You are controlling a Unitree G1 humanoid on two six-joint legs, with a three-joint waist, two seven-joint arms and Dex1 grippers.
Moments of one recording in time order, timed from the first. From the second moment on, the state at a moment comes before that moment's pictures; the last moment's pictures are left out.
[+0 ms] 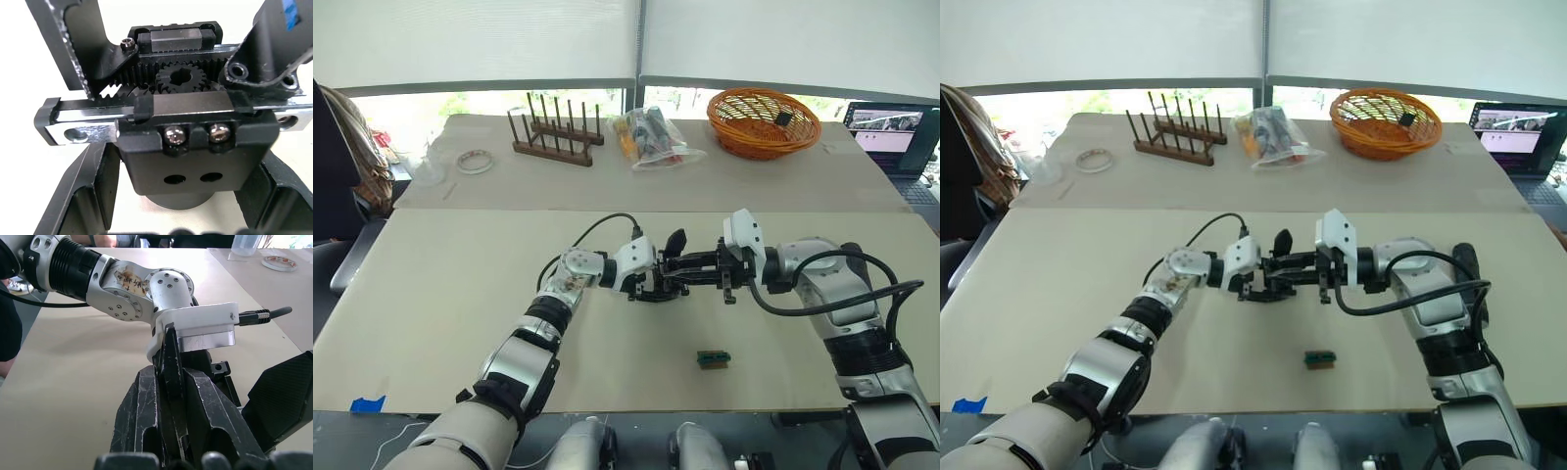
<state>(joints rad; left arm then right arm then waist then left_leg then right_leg) -0.90 0.13 -0.23 1.03 0.04 -0.33 -1.17 -0.54 -0.63 0.14 0.03 0.38 0.27 1.27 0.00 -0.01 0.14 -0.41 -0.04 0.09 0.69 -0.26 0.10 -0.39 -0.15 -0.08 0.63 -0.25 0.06</state>
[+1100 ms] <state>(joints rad) -0.91 0.12 -0.22 1.04 0.04 -0.35 -1.18 -0.60 -0.64 0.13 0.02 0.46 0.48 1.30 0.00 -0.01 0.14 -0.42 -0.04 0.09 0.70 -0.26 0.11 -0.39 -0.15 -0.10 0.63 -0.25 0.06</state>
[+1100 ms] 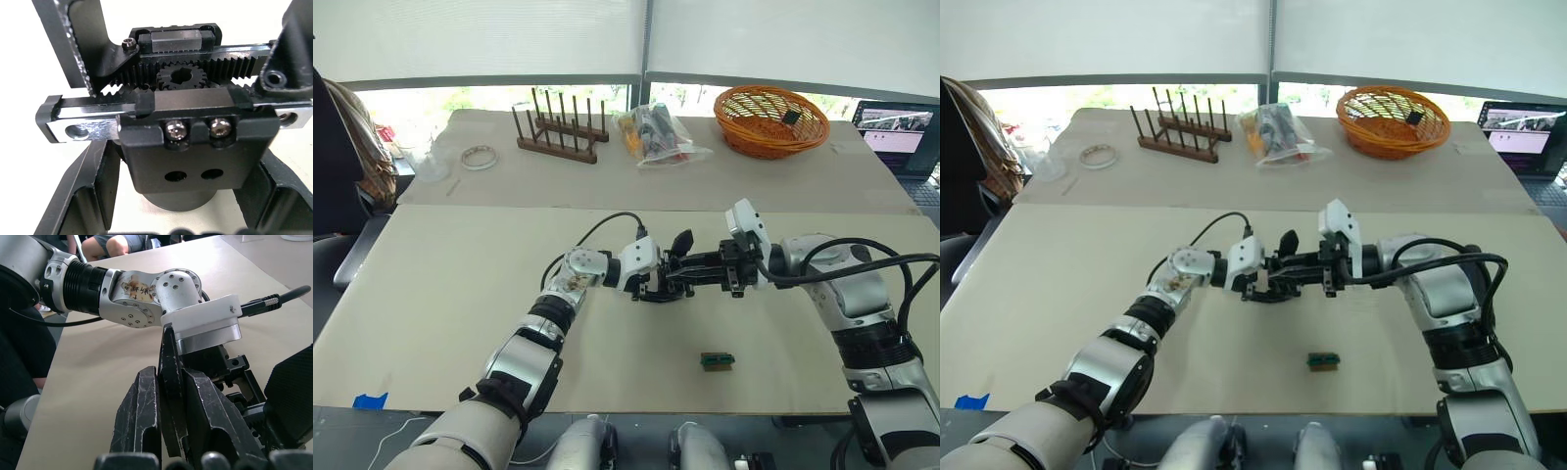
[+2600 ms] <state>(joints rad) -0.90 0.12 -0.23 1.03 0.04 -0.35 -1.17 -0.52 -0.64 0.14 0.03 0.42 0.29 1.30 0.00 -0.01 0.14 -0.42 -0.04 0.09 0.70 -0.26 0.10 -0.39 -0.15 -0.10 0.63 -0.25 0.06</state>
